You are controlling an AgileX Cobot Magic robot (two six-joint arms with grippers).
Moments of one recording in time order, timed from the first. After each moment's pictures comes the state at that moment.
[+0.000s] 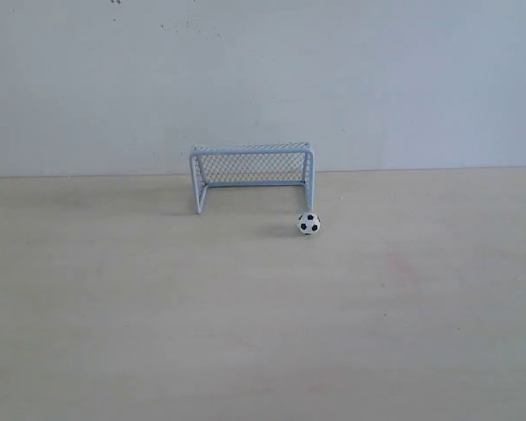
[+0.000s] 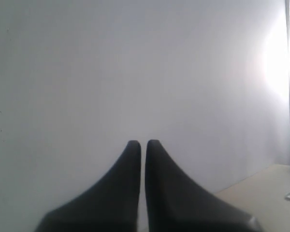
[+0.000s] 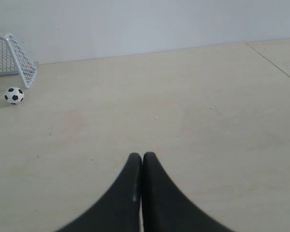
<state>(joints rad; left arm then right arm) -0.25 0.27 -0.55 -1.75 0.36 1.62 -0.08 0.01 0.00 0.04 0.34 0.05</state>
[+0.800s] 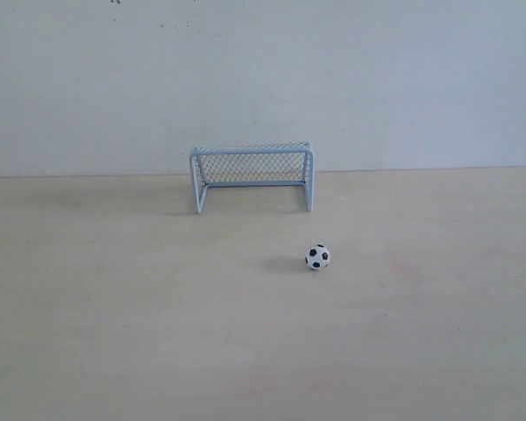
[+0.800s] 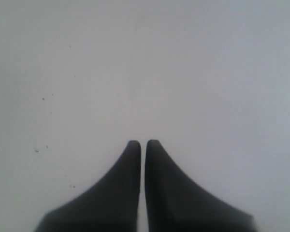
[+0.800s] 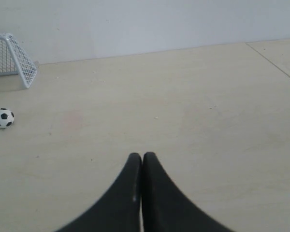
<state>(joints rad) -0.23 0.14 -0.55 -1.74 -0.04 1.68 -0.08 0.01 0.00 0.04 0.34 0.05</state>
